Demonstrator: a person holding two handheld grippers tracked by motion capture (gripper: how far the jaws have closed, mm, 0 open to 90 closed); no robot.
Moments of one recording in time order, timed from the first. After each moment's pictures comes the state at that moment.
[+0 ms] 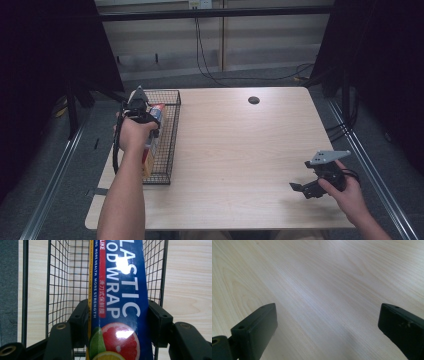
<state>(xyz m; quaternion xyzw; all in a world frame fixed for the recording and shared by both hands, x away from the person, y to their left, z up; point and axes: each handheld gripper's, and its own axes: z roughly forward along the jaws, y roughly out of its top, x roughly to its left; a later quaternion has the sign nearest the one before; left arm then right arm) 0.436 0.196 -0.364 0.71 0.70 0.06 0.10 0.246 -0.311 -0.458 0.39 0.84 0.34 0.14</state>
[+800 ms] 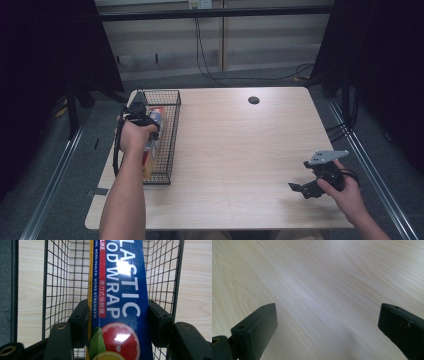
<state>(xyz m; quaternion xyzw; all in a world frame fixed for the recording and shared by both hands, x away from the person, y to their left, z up) 0.442 0.201 -0.382 0.70 0.70 0.06 0.10 0.247 -0.308 -0.459 0.39 0.84 0.34 0.13</state>
